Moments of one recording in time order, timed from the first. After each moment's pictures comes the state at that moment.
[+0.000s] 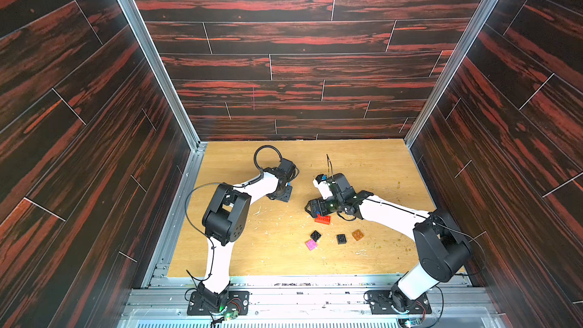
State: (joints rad) left arm -0.48 2.08 1.49 -0.66 -0.15 -0.20; right arm 0.65 1.65 1.00 -0.26 -0.22 0.26
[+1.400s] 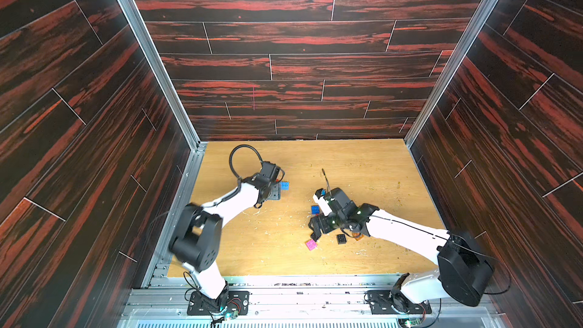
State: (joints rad) left arm -0.45 1.64 1.09 -0.43 -0.22 -0.40; right arm 0.84 1.46 0.89 -0.43 -0.07 0.31
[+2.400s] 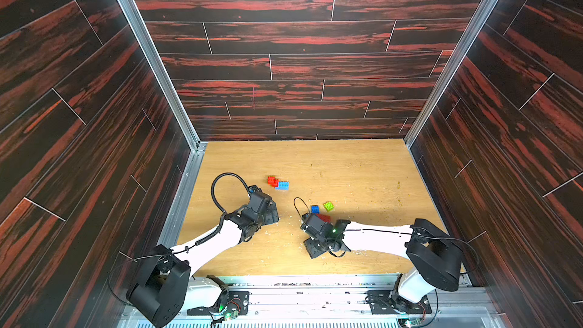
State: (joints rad) left arm -0.53 1.30 0.67 -0.28 -0.20 -0.66; right arm 1.08 1.65 0.89 -0.48 0.08 0.50
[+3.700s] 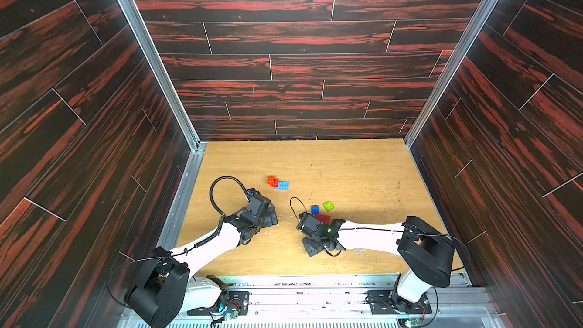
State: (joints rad) left arm -0.53 1.28 0.64 -0.28 -0.20 -0.68; right arm 1.09 1.70 0.93 -0.47 0.12 0.50
